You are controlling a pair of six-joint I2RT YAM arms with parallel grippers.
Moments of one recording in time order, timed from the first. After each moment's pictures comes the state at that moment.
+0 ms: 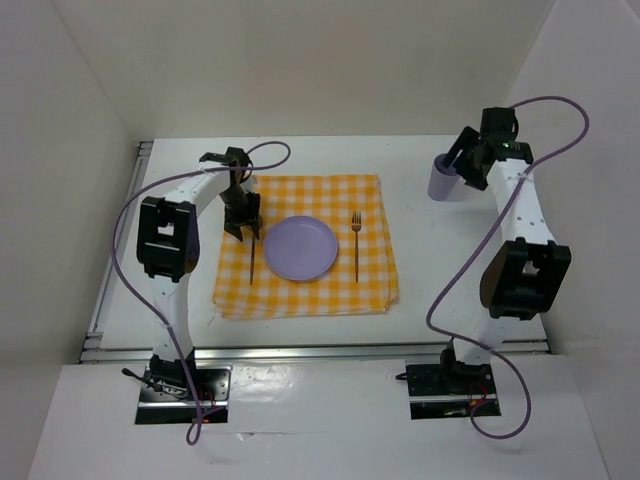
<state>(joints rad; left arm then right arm) -0.17 2.18 1.76 -1.08 0.15 -0.26 -0.09 1.67 1.61 -0.75 0.01 0.48</state>
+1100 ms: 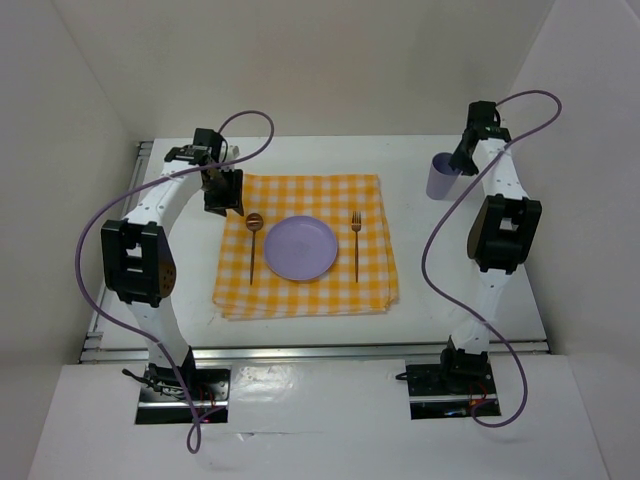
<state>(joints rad) -0.10 1.89 1.65 -0.92 0.14 -0.14 -0.15 2.17 2.03 -0.76 0.19 0.41</state>
